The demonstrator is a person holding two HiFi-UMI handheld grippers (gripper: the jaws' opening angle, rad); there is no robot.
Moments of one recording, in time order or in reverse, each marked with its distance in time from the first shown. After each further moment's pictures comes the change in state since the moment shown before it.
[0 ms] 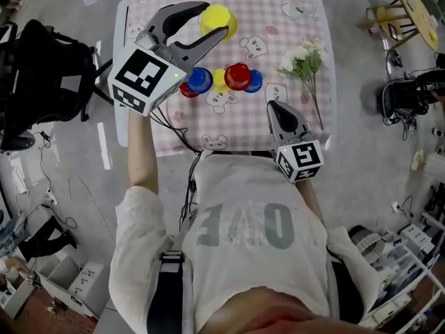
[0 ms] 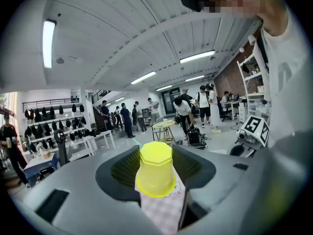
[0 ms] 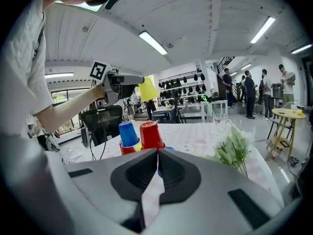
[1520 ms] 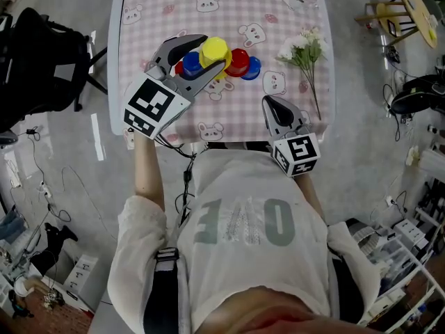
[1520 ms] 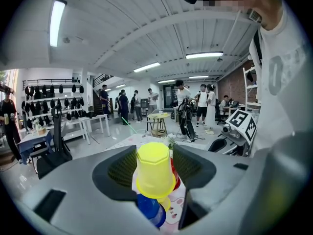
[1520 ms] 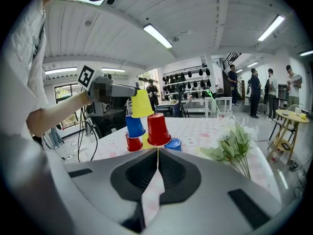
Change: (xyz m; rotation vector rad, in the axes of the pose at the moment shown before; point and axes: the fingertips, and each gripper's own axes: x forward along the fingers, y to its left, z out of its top) left arm -0.027 -0.073 -0.066 -0.141 0.112 -0.056; right arm -0.006 0.017 -0.016 -0.040 0.075 0.032
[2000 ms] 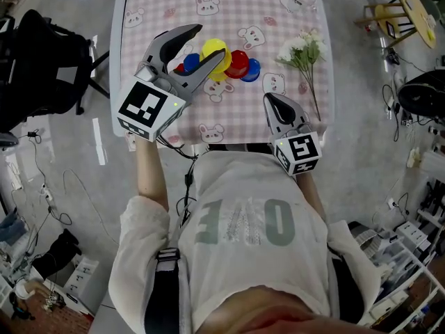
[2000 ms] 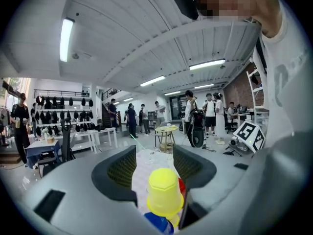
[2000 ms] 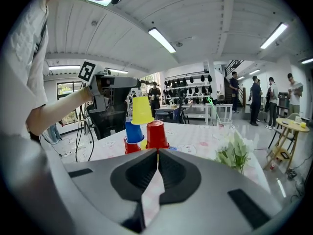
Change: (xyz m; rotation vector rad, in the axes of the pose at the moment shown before) left arm -0.018 0.014 0.043 0.003 -0.154 0.106; right arm -0.002 -0.003 0.016 -0.050 -0.044 -0.011
